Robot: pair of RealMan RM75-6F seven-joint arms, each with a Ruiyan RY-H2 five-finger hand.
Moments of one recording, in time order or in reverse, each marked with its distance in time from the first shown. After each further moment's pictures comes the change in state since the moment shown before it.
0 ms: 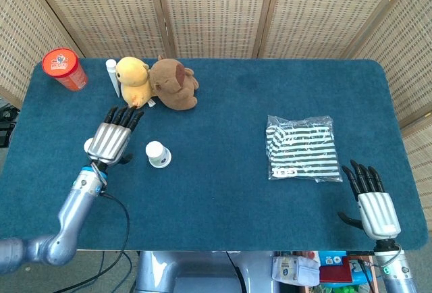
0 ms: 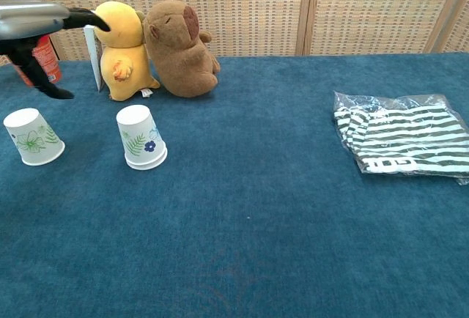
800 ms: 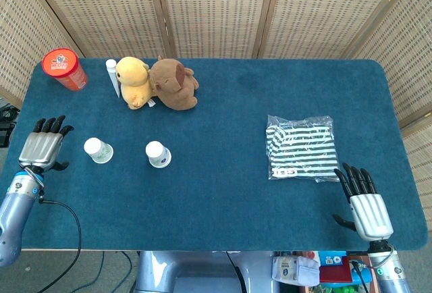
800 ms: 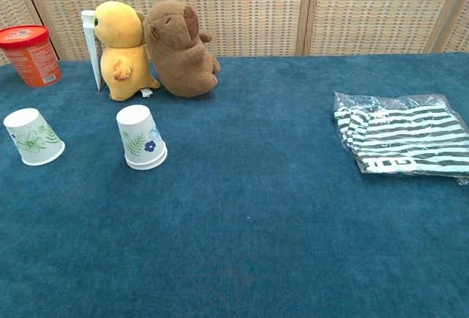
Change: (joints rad) left arm 0.140 0.123 0.090 0.248 -0.015 -0.190 -0.245; right arm 0.003 -0.018 -0.011 -0.004 -0.008 -0.012 -0.053
